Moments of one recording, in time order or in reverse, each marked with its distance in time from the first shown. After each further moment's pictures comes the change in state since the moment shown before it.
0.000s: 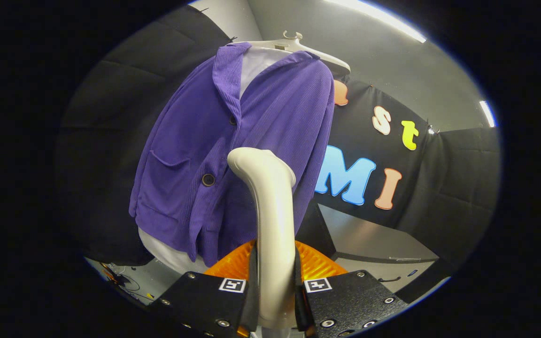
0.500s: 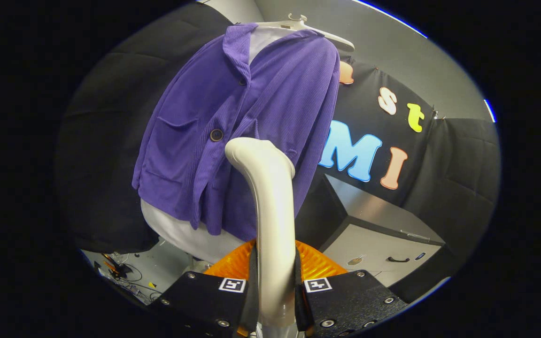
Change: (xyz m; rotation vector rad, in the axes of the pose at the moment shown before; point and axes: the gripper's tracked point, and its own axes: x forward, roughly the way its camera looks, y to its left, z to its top) arm -0.011 0.019 -0.065 0.013 0.144 0.046
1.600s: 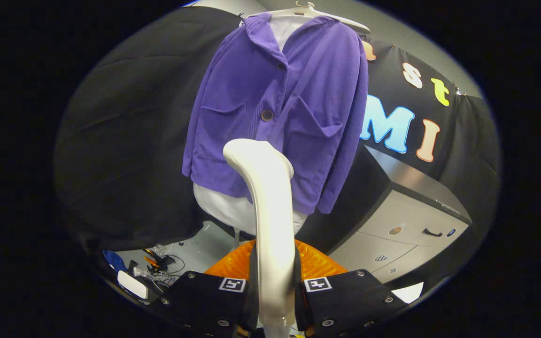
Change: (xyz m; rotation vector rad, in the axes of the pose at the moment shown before) arm -0.045 0.053 0.023 0.081 0.084 0.239
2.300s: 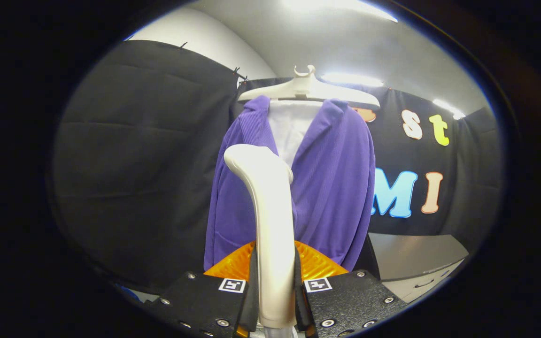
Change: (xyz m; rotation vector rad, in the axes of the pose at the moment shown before) arm -0.054 0.031 0.226 0.056 -0.434 0.027
